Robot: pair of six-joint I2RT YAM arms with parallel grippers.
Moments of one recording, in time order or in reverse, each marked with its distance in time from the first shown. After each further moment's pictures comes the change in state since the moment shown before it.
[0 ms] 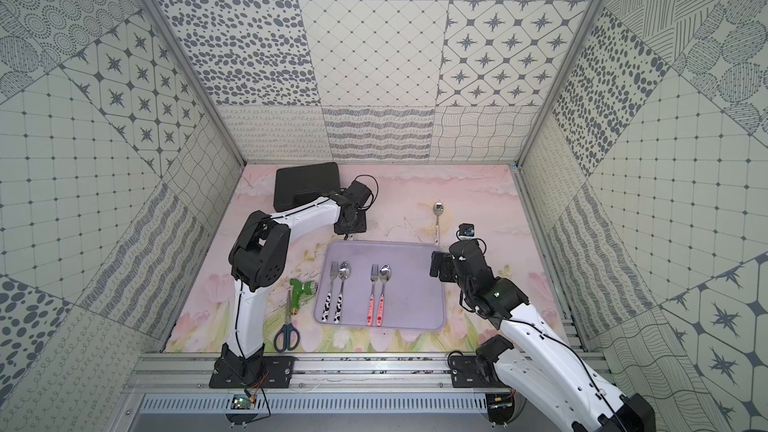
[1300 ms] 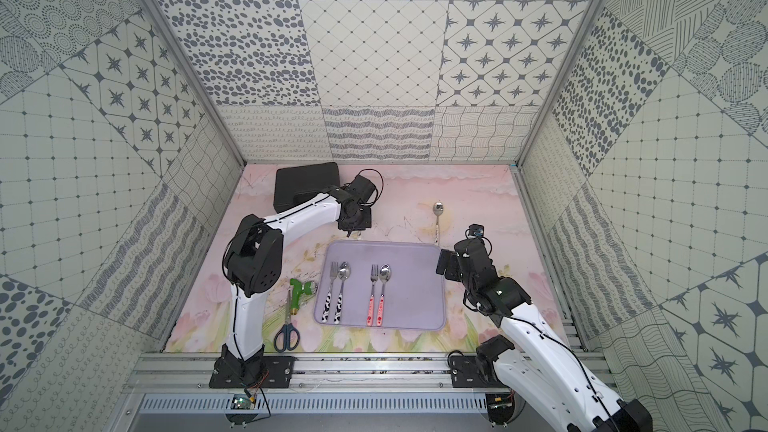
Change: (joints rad) left arm -0.056 -0.075 0.055 -0.091 0.060 0.021; right arm -0.074 0.009 0.003 -0.043 0.014 0.054
